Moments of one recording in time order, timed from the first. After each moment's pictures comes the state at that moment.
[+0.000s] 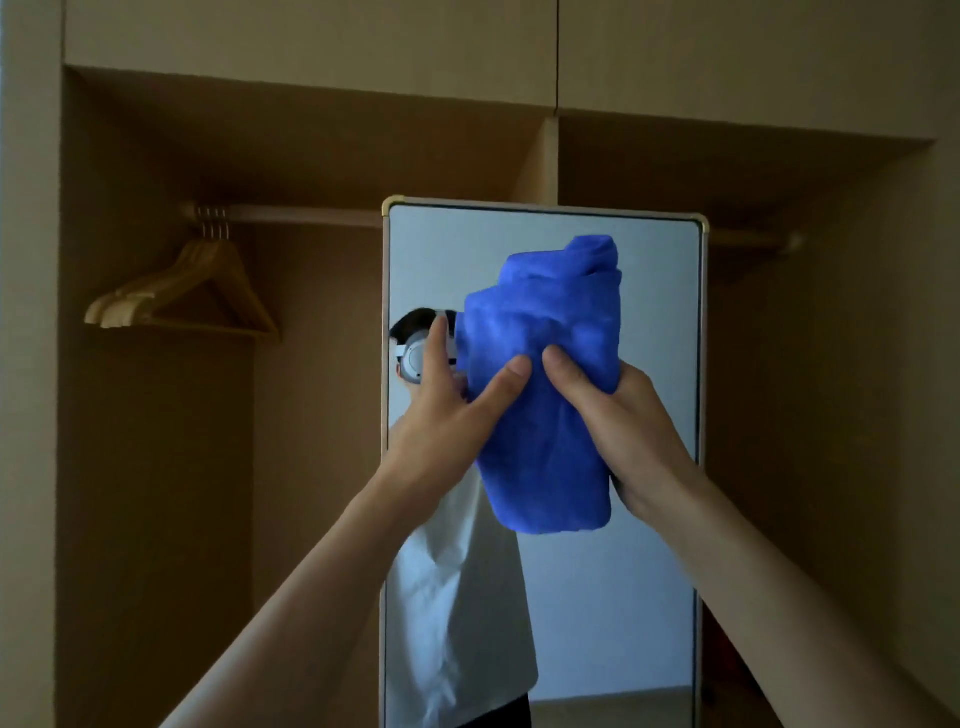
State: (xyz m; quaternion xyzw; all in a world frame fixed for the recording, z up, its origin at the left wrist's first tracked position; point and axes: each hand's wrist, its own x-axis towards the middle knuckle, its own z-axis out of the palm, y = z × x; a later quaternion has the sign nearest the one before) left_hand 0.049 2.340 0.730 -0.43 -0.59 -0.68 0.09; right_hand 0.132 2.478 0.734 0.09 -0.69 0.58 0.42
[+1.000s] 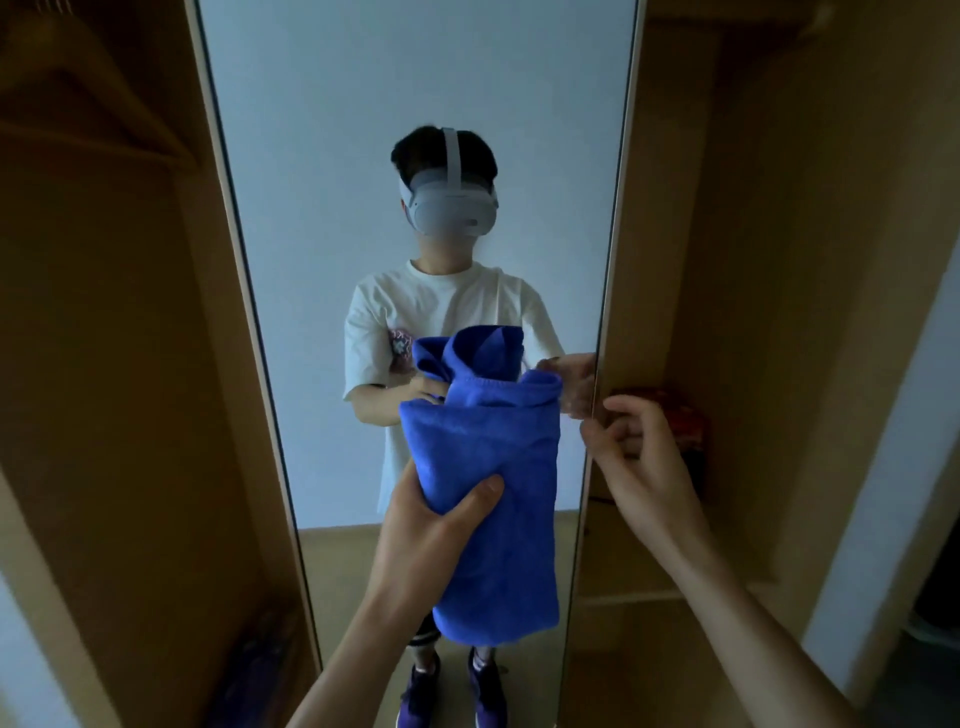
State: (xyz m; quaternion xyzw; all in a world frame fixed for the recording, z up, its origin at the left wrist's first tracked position) left_hand 0.120 2.422 0.516 -0.25 -0.66 -0.71 -0.02; right_hand 0.188 2.623 0.536 -0.11 -0.78 0.47 0.40
